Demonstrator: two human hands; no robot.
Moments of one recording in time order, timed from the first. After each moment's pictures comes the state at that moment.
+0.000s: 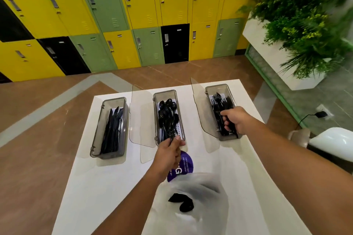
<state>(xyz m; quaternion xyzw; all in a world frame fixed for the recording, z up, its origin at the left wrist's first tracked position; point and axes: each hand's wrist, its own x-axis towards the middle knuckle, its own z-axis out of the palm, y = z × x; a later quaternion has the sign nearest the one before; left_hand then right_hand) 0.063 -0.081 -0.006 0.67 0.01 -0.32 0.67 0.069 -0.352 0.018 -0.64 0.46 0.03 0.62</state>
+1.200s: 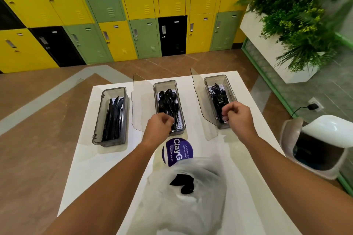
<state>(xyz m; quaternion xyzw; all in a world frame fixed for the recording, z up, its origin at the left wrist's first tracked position) 0.108 -0.064 0.007 0.85 -0.10 -0.19 0.47 0.005 -0.308 0.014 -0.75 0.33 -0.18 0.55</state>
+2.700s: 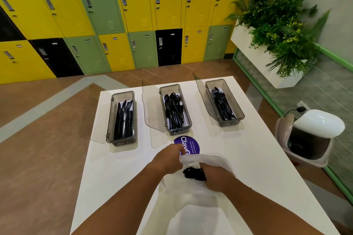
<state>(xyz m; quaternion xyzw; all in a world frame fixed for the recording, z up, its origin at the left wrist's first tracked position) 0.041 -0.008 -0.024 0.89 -0.30 -0.29 0.19 -0.090 -0.168 -0.068 -0.95 0.13 0.21 0.19</state>
